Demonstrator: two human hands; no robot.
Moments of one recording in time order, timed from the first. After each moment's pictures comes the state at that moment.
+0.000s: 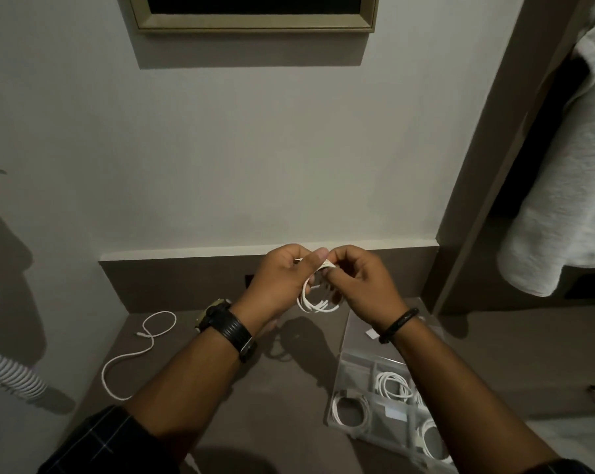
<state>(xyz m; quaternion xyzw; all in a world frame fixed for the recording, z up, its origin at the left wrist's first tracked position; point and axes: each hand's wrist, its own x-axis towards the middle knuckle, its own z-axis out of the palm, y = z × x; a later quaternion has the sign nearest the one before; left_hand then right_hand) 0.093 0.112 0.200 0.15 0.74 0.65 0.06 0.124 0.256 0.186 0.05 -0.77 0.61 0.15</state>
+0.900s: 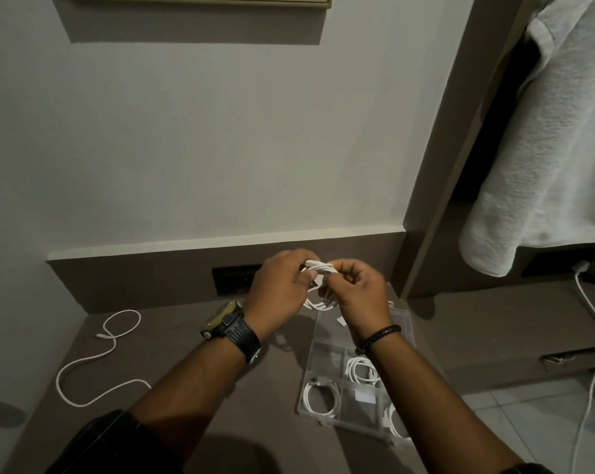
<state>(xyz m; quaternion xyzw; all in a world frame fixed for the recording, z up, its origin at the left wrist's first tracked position) 0.097 0.154 0.173 0.29 0.86 0.42 -0.07 0.139 0.284 0.146 -0.09 -0.67 0.71 0.22</state>
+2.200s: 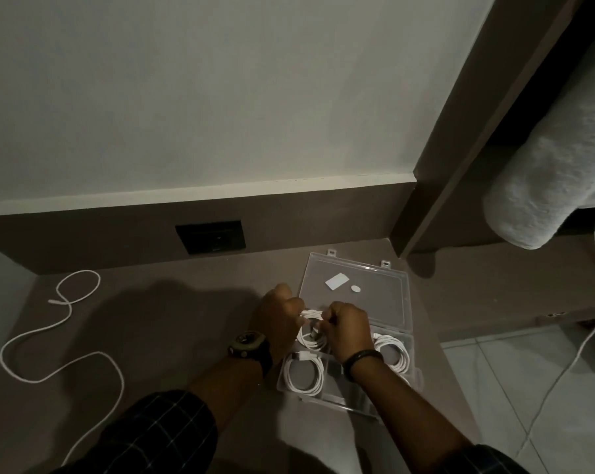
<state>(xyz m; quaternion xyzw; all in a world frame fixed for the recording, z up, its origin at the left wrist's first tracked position) 0.074 0.187 -0.008 0.32 0.93 0.18 0.08 0.135 0.322 -0.009 -0.22 -0.90 0.37 -0.02</state>
